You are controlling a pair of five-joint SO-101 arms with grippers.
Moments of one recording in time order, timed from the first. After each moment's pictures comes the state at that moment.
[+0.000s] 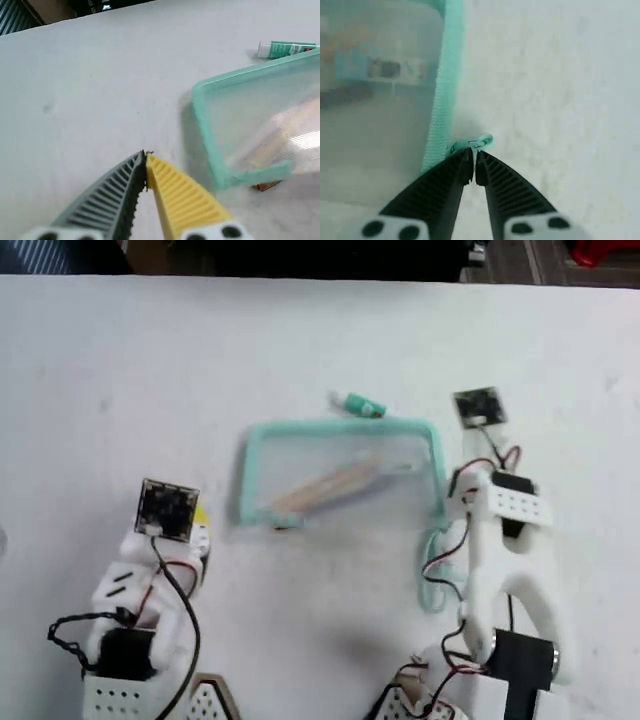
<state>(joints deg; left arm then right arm) -1.3 -104.4 91.4 51.5 -7.3 7.1 -12.1 44.1 43.0 25.5</state>
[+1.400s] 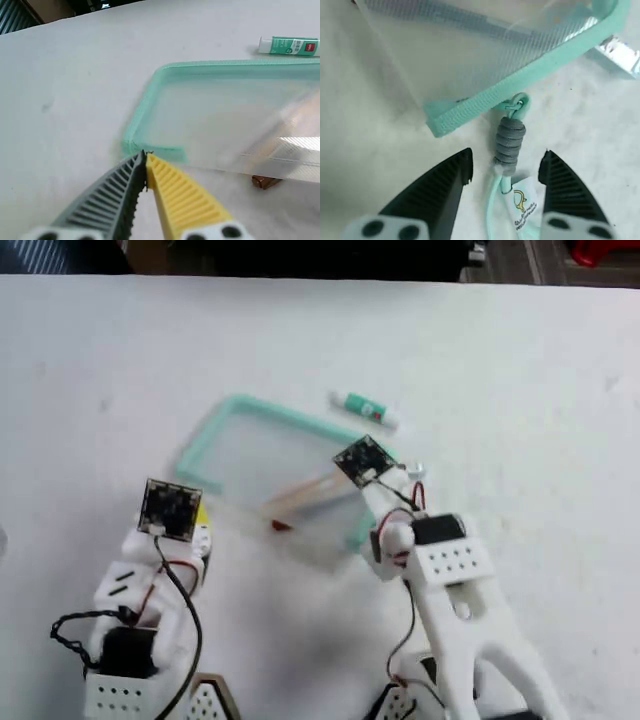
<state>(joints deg) -1.3 -104.4 92.7 50.4 -8.0 -16.1 -34.2 57.8 58.4 26.9</state>
